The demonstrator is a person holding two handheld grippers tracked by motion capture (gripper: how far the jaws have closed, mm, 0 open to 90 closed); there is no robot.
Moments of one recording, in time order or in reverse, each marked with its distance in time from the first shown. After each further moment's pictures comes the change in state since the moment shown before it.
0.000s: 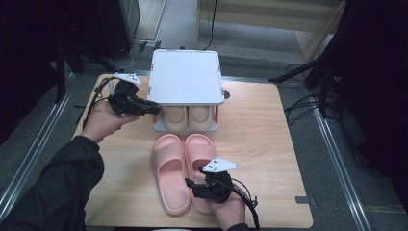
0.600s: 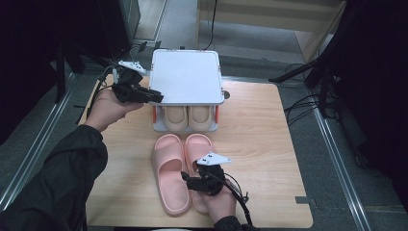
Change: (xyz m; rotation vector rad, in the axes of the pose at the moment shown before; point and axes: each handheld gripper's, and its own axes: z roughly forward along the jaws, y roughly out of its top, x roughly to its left) left arm 0.014 0.026 0.004 -0.008 0.045 0.017; right arm -0.007 0.004 0.032 0.002 -0.053 0.051
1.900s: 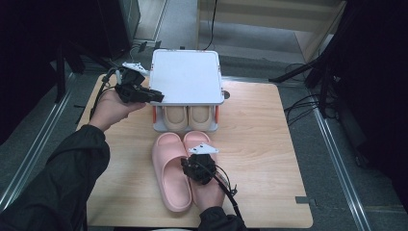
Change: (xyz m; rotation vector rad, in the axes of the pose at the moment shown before) left arm 0.008 -0.005 0.013 0.003 0.027 -0.023; right arm 0.005 0.023 0.029 0.036 -0.153 0.062
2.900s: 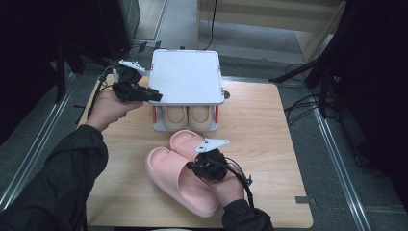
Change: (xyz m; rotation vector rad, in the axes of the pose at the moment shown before) left arm 0.003 0.000 -0.010 0.005 0.007 -0.034; right arm -0.019 0.025 -0.046 0.059 0.245 -0.248
